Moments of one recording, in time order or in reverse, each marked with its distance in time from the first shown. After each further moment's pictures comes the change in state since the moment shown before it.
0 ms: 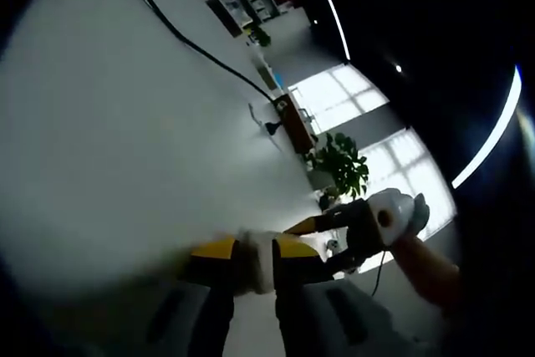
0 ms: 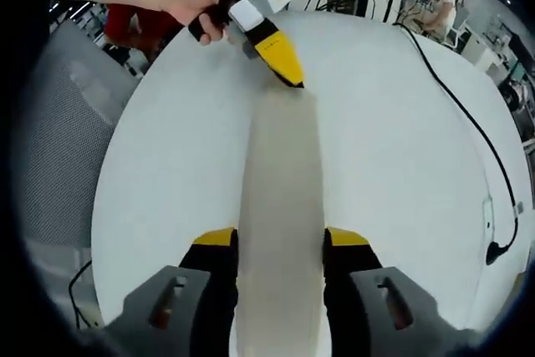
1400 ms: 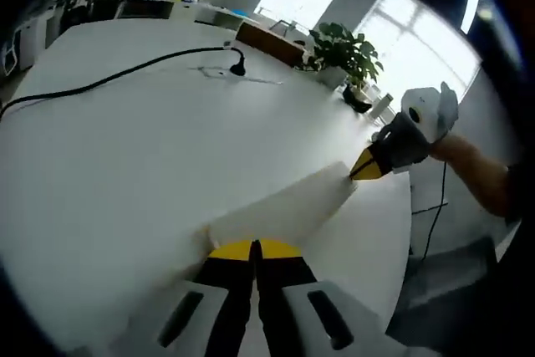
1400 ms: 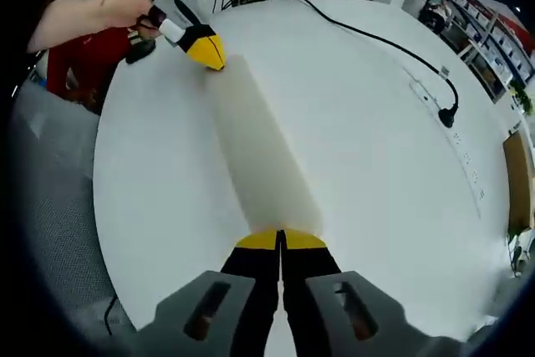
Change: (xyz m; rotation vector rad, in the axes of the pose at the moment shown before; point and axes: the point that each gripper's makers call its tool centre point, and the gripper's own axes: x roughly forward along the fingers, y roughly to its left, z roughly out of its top) left arm 0.019 -0.016 -0.016 0.548 0.380 0.232; right arm -0.061 0.008 -0.078 0.426 0.057 -0.250
